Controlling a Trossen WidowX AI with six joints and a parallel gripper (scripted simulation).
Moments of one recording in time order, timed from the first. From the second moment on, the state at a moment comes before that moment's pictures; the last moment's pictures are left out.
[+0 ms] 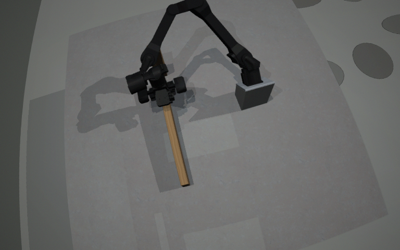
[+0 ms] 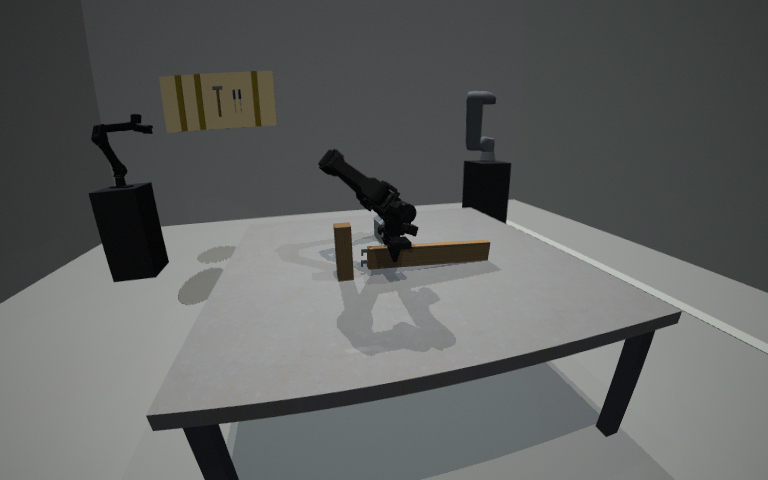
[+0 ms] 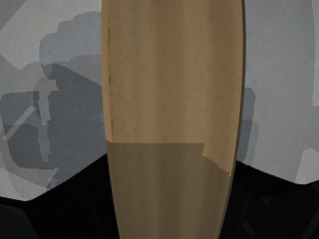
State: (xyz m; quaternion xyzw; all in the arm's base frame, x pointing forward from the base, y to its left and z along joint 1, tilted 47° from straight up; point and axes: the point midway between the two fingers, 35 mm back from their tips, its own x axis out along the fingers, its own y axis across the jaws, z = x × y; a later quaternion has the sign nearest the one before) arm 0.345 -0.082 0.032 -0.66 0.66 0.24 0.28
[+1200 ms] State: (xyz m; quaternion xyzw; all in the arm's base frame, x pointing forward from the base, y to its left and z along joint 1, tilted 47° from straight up) arm 0.345 -0.085 0.035 -0.66 0.66 0.24 0.28
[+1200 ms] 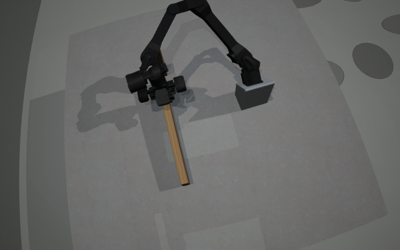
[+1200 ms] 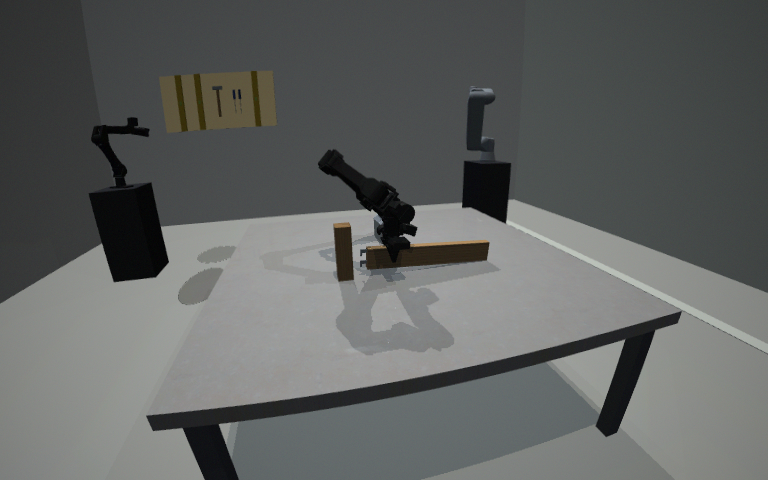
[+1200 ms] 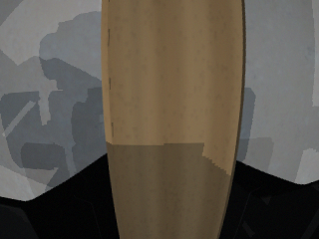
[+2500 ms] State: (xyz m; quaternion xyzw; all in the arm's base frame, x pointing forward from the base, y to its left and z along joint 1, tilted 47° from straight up) arm 0.345 -0.088 0.038 -0.66 0.66 0.24 0.28
